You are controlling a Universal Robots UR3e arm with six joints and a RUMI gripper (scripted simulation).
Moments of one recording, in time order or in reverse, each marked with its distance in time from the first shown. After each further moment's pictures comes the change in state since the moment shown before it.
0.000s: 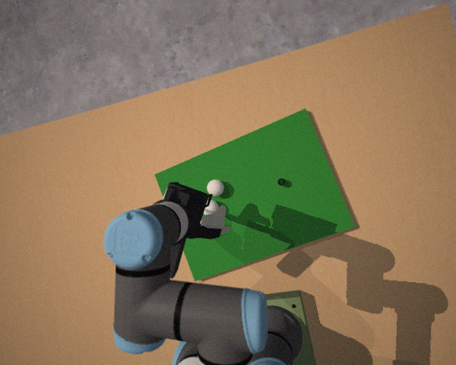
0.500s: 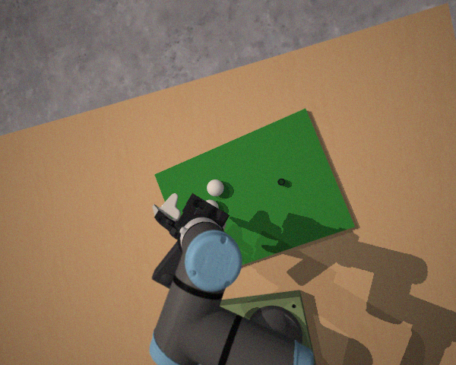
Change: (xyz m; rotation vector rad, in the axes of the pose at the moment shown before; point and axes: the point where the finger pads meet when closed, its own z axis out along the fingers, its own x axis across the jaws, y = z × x) arm 0.010 -0.024 -0.009 0.128 0.293 0.217
